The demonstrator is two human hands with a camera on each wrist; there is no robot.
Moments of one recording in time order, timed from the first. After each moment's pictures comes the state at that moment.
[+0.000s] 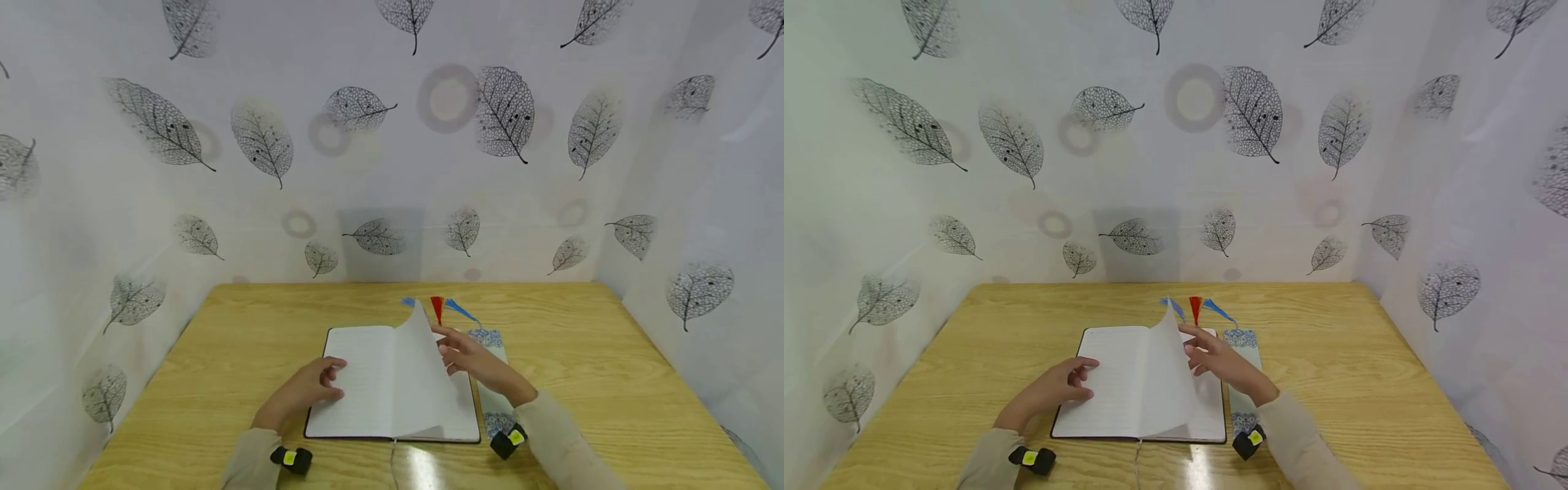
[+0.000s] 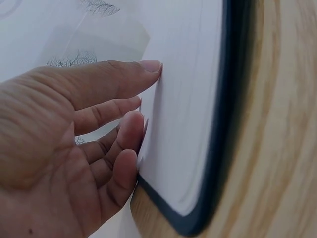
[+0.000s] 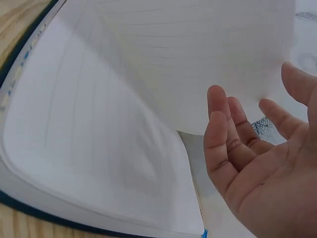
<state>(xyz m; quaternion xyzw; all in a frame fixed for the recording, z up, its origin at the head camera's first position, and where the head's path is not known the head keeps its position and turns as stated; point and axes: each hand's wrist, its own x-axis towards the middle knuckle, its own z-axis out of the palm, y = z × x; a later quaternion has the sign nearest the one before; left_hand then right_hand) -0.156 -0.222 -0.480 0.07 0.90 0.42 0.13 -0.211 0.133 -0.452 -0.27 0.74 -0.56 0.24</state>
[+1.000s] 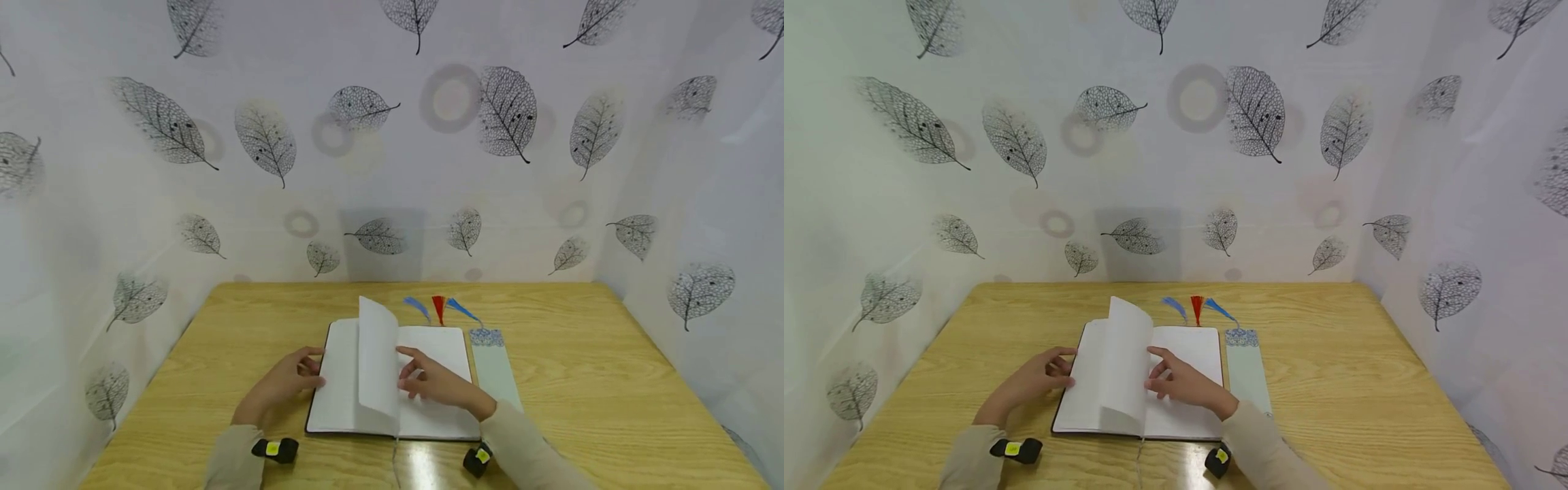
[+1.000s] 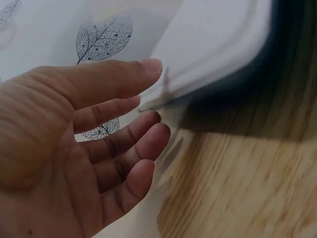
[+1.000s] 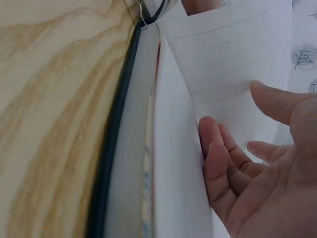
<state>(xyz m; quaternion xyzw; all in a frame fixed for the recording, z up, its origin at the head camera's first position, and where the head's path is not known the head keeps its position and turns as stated) -0.155 -0.260 -0.471 0.02 0.87 0.47 0.13 -0.188 0.069 -0.474 -0.28 0.78 -0.50 0.27</state>
